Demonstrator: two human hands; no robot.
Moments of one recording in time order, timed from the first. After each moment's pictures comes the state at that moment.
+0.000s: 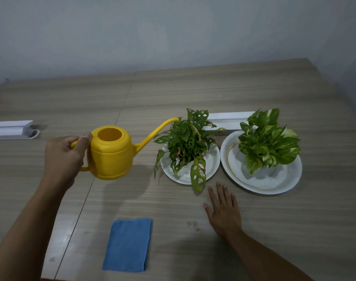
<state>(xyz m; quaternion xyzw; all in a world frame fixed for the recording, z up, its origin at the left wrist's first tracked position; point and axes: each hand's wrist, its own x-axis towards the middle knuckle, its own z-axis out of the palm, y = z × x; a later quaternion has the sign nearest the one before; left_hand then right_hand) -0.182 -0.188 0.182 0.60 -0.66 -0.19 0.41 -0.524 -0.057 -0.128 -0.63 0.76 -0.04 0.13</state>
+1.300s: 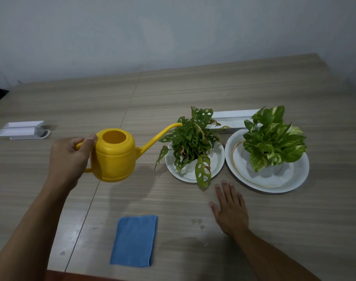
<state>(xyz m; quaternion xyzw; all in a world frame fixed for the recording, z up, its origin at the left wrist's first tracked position) -0.186 -0.174 0.194 0.62 -0.66 -0.18 0.39 -0.530 -0.052 -0.132 -0.64 0.76 -0.08 0.12</state>
